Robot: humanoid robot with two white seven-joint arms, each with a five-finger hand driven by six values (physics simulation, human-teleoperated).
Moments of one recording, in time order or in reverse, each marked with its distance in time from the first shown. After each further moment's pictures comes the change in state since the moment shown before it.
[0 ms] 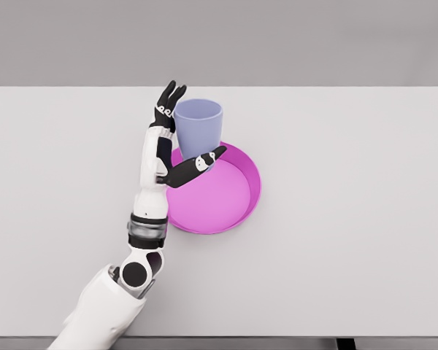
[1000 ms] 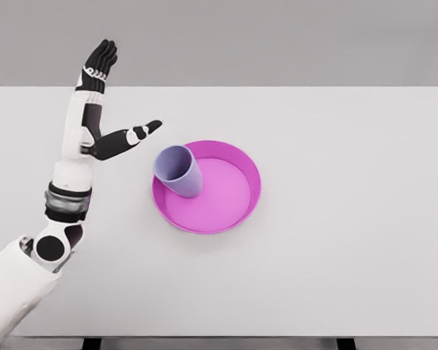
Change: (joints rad) left arm -0.097 0.397 0.011 -0.143 0.106 0.000 -0.029; right arm 0.000 0.000 0.000 0.000 0.000 0.000 0.000
